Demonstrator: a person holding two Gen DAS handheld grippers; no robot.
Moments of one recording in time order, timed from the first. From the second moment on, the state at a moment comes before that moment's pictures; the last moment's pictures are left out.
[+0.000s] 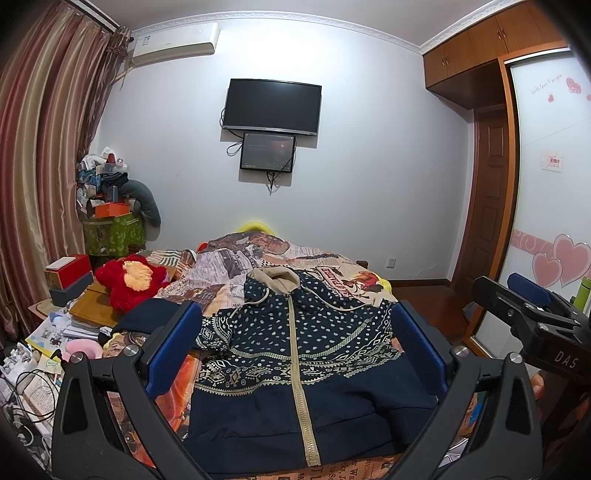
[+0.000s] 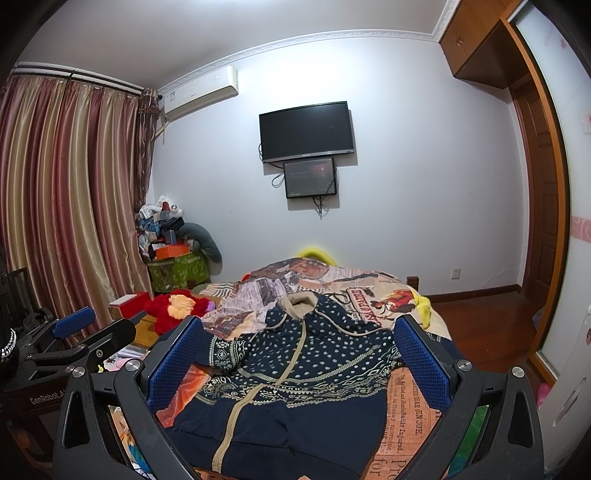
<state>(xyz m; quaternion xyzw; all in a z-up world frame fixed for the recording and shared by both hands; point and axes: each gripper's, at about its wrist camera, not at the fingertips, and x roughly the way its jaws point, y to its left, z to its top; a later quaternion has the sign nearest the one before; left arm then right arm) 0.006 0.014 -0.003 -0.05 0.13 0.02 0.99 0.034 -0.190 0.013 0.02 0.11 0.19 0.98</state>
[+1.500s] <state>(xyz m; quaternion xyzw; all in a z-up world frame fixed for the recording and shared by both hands) 0.266 0.300 -0.139 -0.11 0.37 0.23 0.90 0.358 -0.053 -0.054 -0.15 0.25 0.20 0.94</state>
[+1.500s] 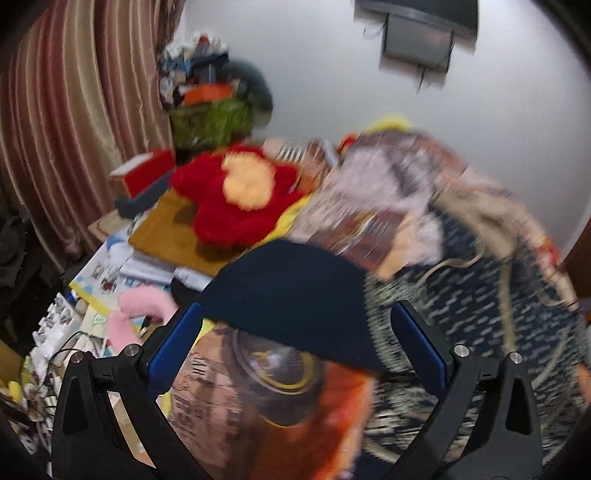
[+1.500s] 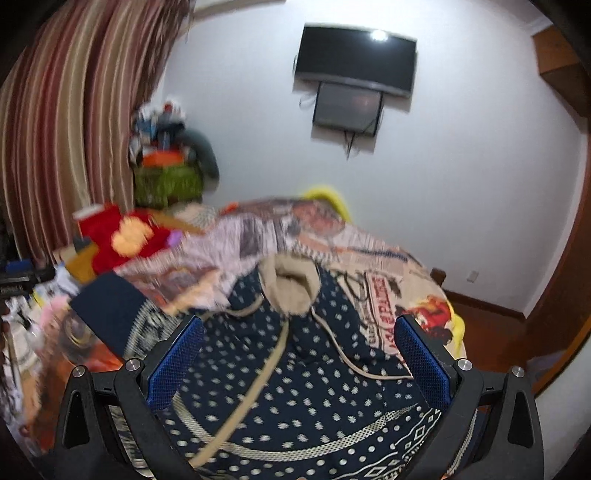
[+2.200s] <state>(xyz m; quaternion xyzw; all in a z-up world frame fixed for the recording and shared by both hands) 0.302 0.391 -0.243 -0.33 0.45 0.21 0.80 0.462 -0.025 -0.167 -0.15 0.43 0.25 0.86</state>
